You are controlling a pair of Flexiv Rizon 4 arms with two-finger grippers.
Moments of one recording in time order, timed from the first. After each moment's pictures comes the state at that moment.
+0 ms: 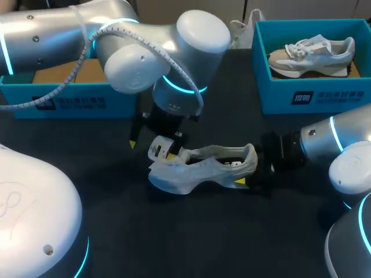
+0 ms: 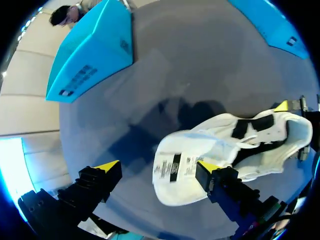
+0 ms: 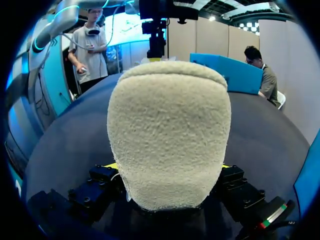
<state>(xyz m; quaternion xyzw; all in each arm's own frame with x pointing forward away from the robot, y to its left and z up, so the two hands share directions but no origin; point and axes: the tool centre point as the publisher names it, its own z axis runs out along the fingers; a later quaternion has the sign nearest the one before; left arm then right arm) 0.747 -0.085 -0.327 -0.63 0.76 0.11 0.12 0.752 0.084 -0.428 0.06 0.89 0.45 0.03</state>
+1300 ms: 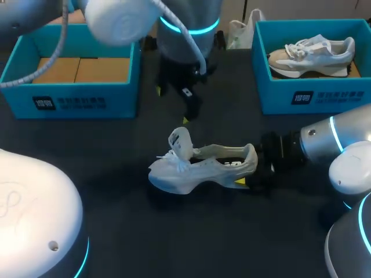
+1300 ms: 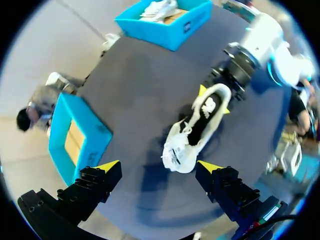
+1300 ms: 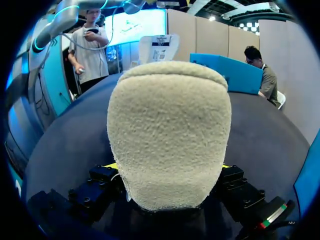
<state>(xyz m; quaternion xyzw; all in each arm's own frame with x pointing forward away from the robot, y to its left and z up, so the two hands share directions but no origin) 0.770 -0.142 -0.192 -0.31 0.95 0.03 0.09 0.753 0.084 -0.428 0.06 0.89 0.45 0.03</state>
